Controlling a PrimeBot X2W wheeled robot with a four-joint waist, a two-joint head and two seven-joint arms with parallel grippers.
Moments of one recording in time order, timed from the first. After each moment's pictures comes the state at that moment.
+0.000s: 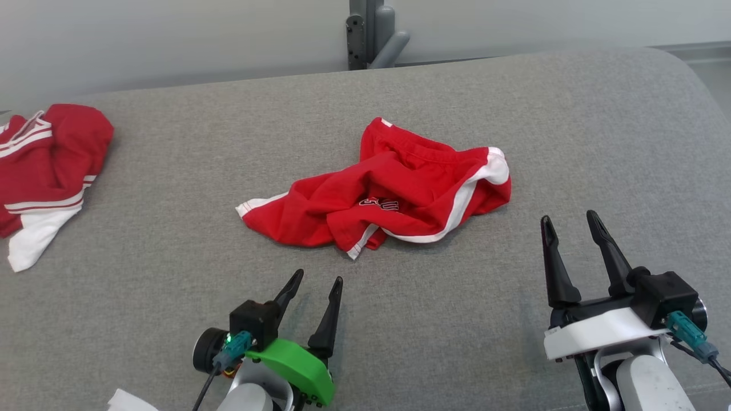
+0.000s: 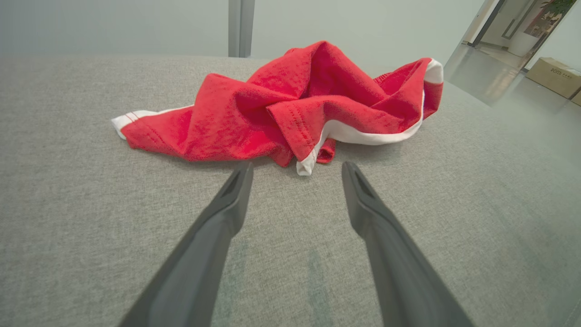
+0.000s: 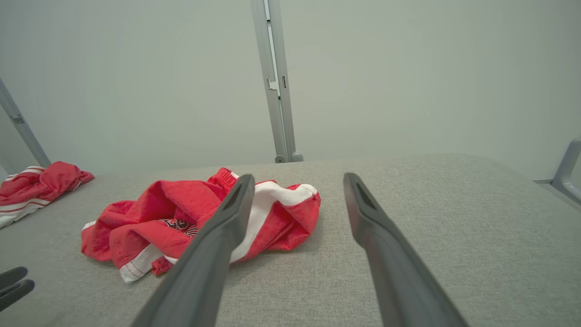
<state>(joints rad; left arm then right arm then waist) -0.20 0.05 -0.43 0.46 -0.34 -0.10 -0.26 -0.06 -0.05 0.03 0.07 0.15 0.13 -0.26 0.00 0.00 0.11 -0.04</state>
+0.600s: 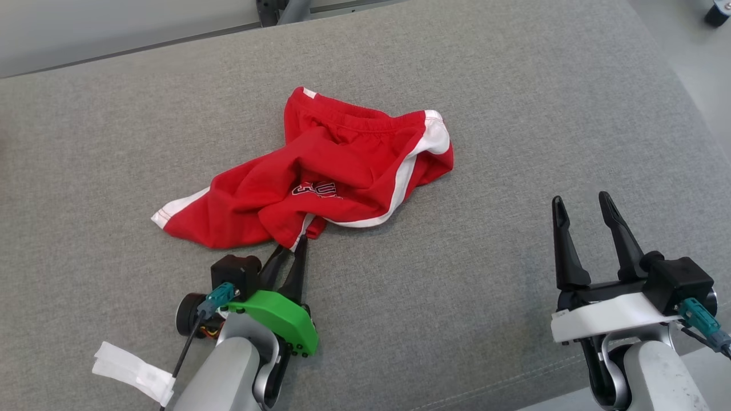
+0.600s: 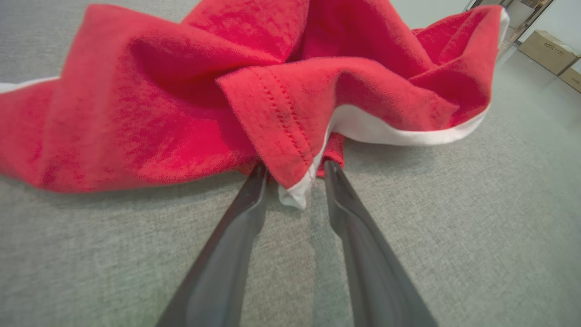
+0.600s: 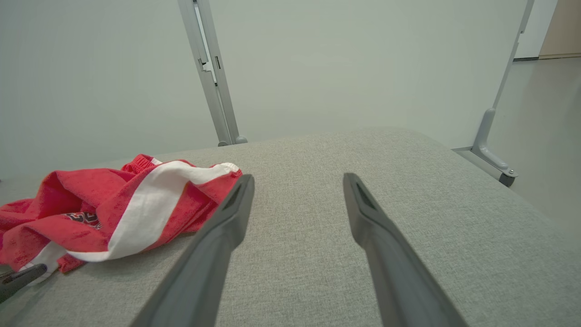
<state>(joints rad) -0.40 0.05 -0.44 0.67 -0.46 -0.07 -0.26 -0.11 -0.05 0.01 0.06 0.17 0.13 -0.26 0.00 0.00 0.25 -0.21</state>
